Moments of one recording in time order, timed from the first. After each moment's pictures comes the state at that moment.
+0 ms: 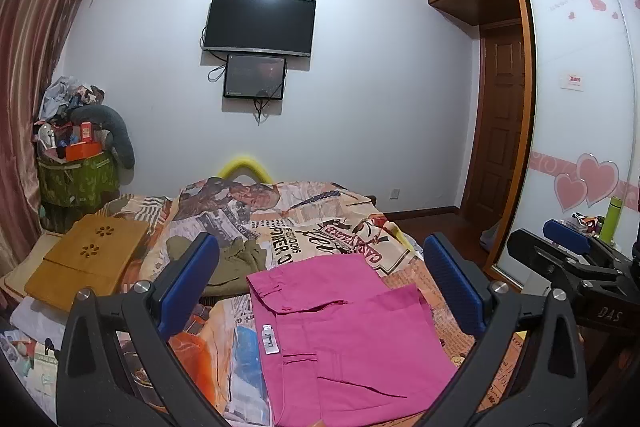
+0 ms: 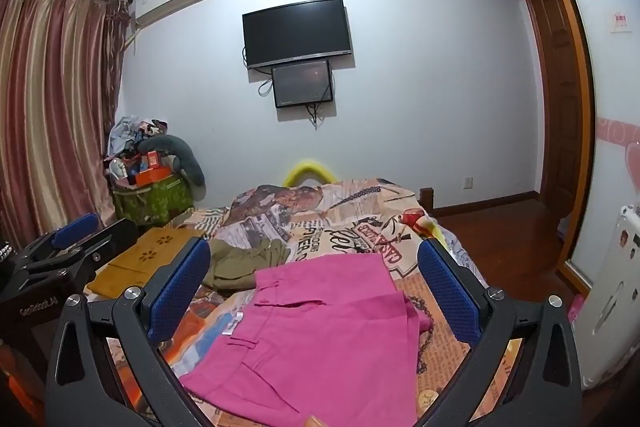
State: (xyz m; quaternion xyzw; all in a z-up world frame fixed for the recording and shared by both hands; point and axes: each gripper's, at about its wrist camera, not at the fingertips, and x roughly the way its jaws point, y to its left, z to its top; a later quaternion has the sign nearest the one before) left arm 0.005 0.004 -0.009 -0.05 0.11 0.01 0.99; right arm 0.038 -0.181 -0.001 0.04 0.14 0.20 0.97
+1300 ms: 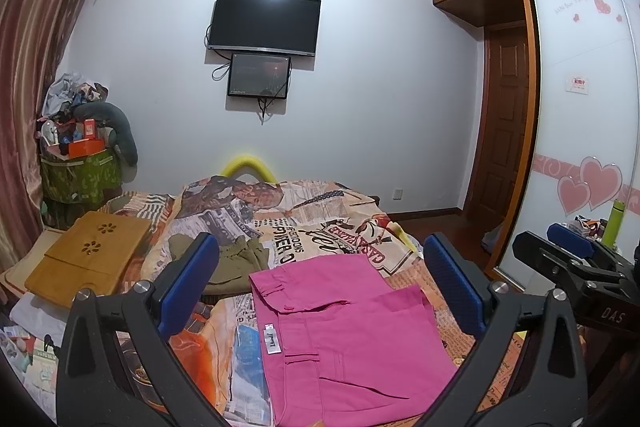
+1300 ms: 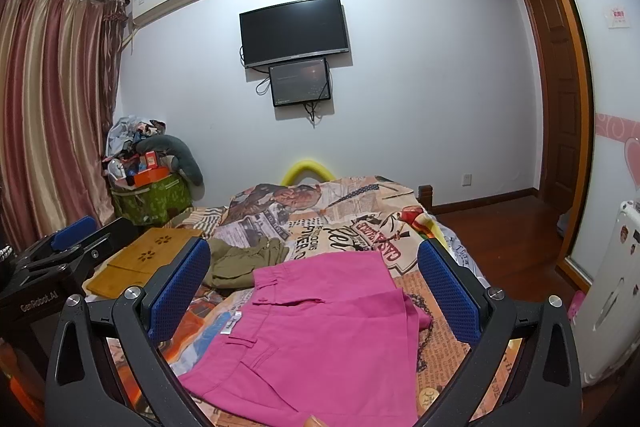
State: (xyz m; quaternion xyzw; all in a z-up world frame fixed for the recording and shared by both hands) left arm 0.008 0.009 -0.013 -0.05 0.11 0.01 0.99; right arm 0.039 -0.183 0.000 0.05 0.14 0.20 0.97
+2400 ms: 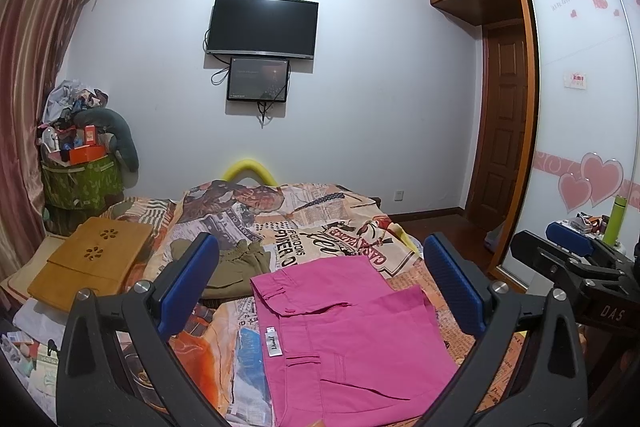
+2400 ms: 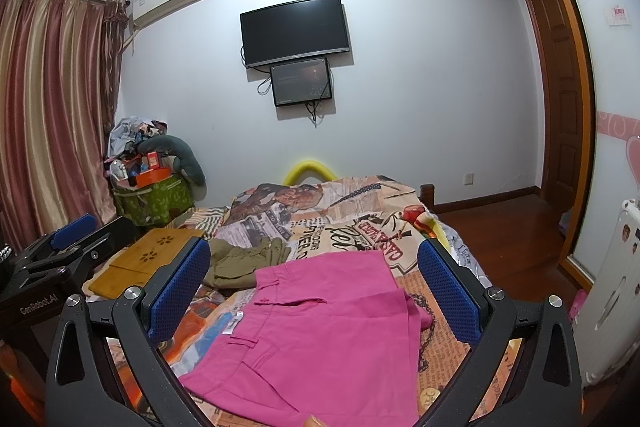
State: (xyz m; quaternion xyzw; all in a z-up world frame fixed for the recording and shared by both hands) left arm 0.005 0.005 -0.010 -0.04 0.11 0.02 0.99; right arm 0.040 -0.184 0.004 0.05 0.14 0.20 0.97
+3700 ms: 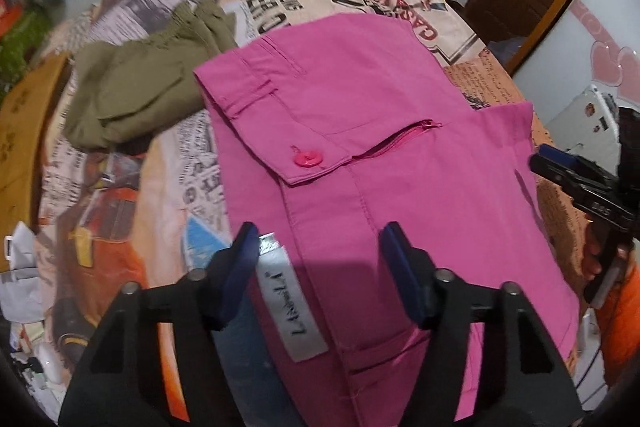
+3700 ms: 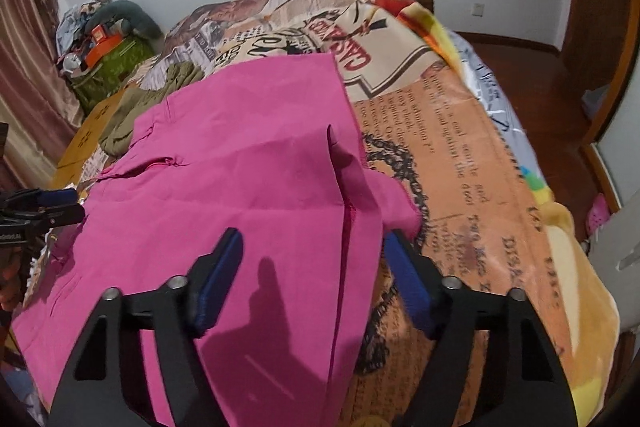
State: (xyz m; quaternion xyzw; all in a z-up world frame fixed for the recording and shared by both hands) left arm 0.249 0.061 -0.213 -0.05 0.54 -0.07 0.84; right arm 0.241 -0.222 -0.181 0.03 0.47 0.22 0.86
